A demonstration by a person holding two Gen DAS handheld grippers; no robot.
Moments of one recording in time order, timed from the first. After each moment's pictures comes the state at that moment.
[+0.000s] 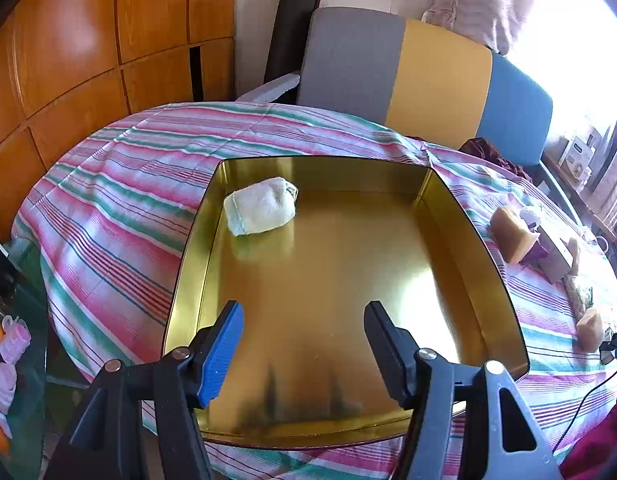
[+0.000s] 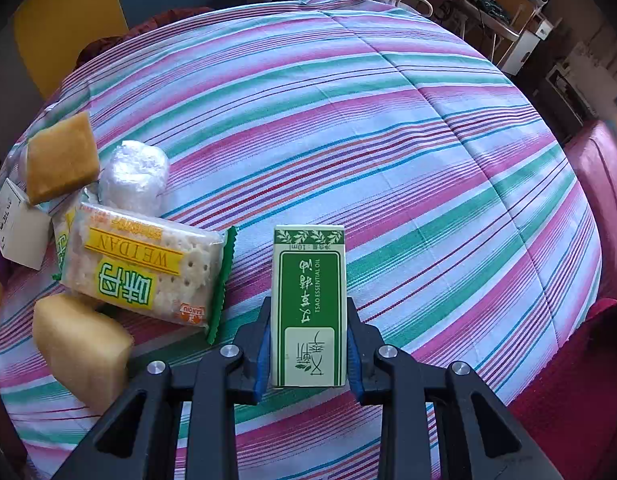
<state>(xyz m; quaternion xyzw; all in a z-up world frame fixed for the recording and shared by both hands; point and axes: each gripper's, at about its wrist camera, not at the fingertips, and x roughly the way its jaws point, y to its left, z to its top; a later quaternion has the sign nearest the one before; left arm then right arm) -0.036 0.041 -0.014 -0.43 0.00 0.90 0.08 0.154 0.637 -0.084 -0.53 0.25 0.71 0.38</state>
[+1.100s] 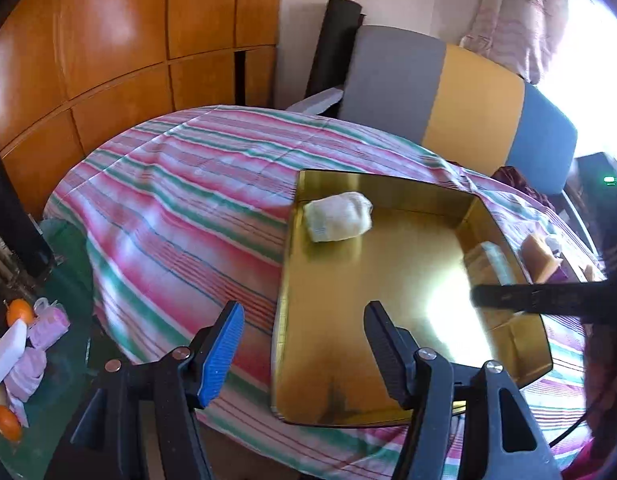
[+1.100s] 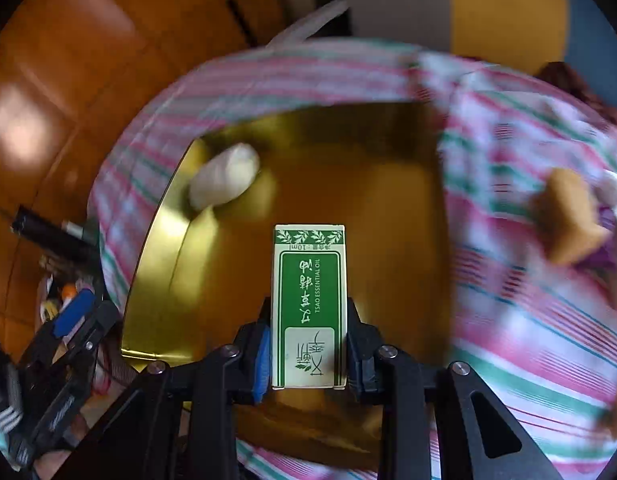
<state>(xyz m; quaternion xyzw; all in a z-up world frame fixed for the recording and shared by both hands) -0.026 -0.030 -0.003 -0.41 -0.03 0.91 0.03 -0.094 0.186 -0.034 -0.56 0.11 0.81 -0.12</state>
